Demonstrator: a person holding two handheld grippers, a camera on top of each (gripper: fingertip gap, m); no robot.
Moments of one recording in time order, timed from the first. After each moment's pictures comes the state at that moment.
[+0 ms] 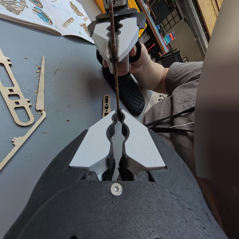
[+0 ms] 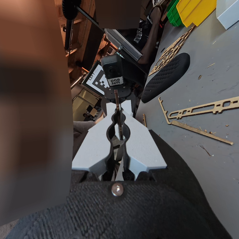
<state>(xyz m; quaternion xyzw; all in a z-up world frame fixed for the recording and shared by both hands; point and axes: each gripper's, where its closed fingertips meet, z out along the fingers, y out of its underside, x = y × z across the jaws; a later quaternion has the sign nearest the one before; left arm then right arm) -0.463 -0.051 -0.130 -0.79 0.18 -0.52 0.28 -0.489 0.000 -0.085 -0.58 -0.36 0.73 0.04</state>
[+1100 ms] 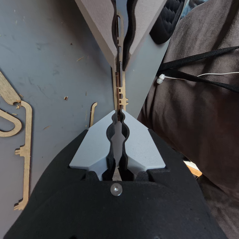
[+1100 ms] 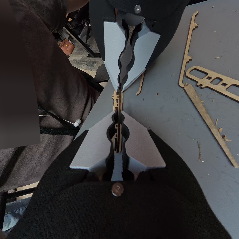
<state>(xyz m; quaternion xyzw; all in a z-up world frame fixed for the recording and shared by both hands) -0.480 -0.095 -0.190 -0.84 0.38 -0.38 -0.06 -0.458 -0.053 -0.170 -0.48 -0.71 0.51 -0.07</state>
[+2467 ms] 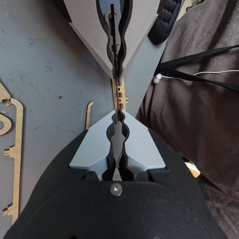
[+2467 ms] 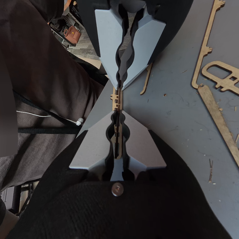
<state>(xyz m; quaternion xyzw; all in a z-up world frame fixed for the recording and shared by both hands) -0.478 -0.100 -0.189 -0.84 0.38 -0.39 -0.06 -0.459 -0.067 -0.181 -0.47 -0.72 0.50 -0.12</state>
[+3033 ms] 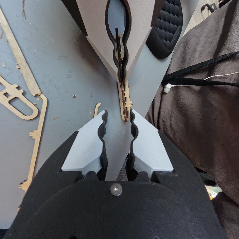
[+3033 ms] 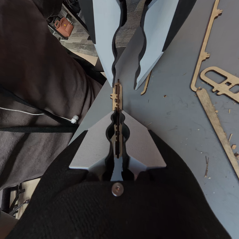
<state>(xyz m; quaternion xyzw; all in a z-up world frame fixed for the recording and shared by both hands) -0.481 -0.084 -0.182 -0.85 0.37 -0.36 0.04 -0.458 -0.065 -0.178 -0.46 -0.74 0.48 -0.09</state>
